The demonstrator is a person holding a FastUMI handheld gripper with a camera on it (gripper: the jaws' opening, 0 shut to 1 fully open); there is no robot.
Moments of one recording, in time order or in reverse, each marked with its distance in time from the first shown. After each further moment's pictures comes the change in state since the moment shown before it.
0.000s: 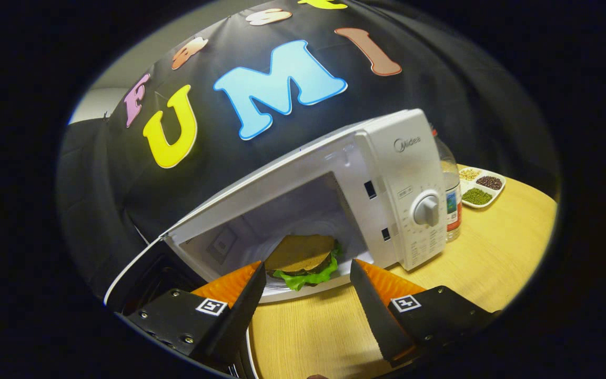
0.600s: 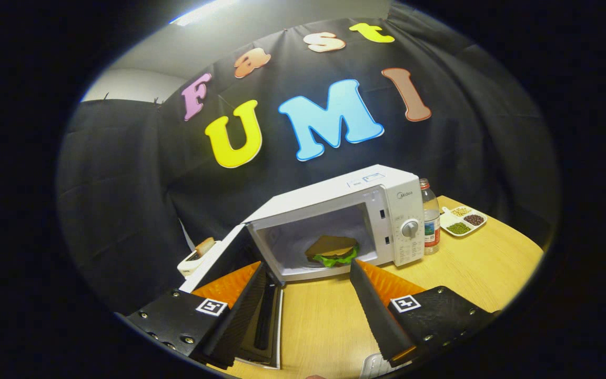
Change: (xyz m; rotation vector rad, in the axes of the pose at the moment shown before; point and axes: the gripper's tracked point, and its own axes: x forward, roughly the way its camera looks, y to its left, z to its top) arm -0.160 0.070 0.011 -0.182 -0.066 0.154
